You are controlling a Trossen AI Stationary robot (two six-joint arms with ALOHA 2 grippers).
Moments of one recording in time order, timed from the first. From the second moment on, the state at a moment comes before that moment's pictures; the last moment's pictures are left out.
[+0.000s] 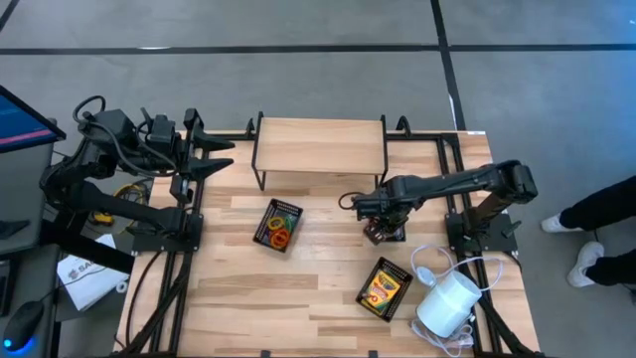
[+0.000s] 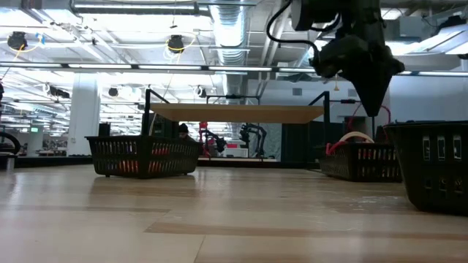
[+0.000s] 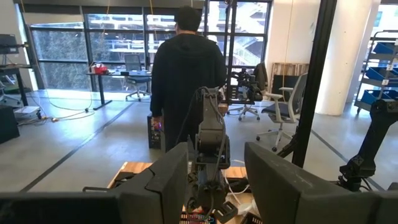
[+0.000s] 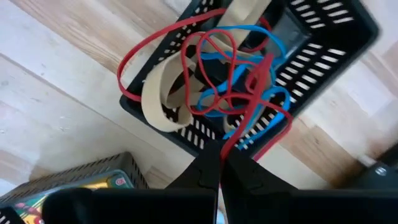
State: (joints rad) left arm 0.00 0.87 1.41 -0.47 -0.06 -0.02; right arm 0.04 1.61 1.23 -1.25 0.02 0.92
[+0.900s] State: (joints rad) left arm 0.00 0.87 1.41 -0.47 -0.06 -0.02; right arm 0.04 1.62 1.20 -1.19 -0.05 0.51
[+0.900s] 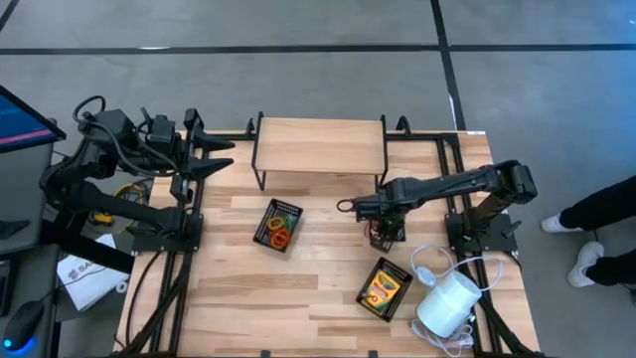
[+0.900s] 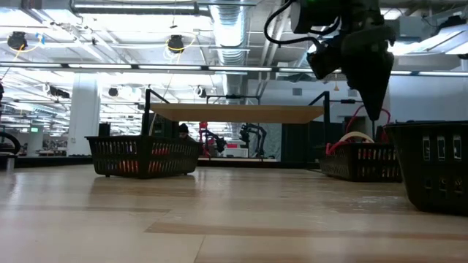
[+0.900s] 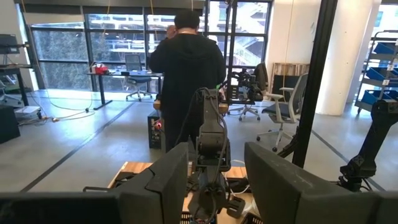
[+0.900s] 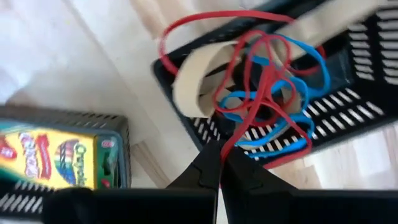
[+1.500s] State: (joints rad) left arm 0.00 0.87 1.41 -0.47 -0.06 -0.02; right arm 0.04 1.62 1.20 -1.18 -0.06 -0.03
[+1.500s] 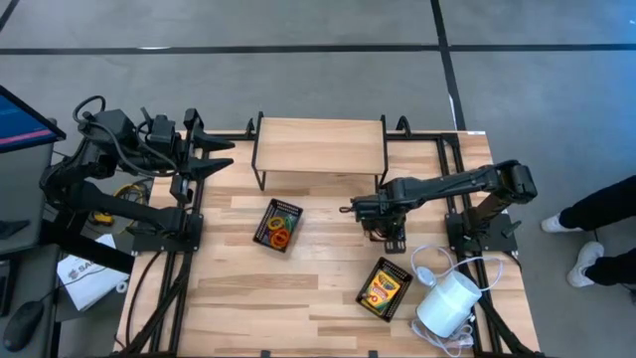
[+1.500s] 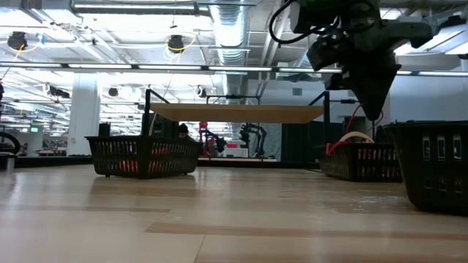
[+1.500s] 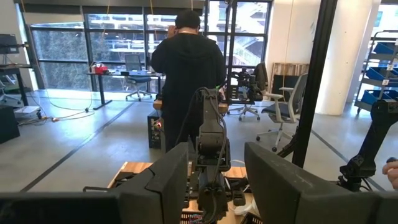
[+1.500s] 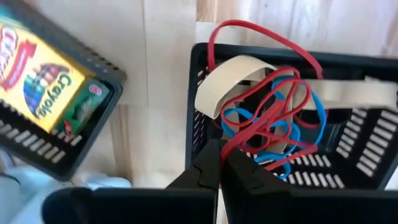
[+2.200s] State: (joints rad) left arm 0.00 0.87 1.41 -0.47 -0.06 -0.03; right arm -0.05 1.63 1.20 -1.11 -0.05 -0.09
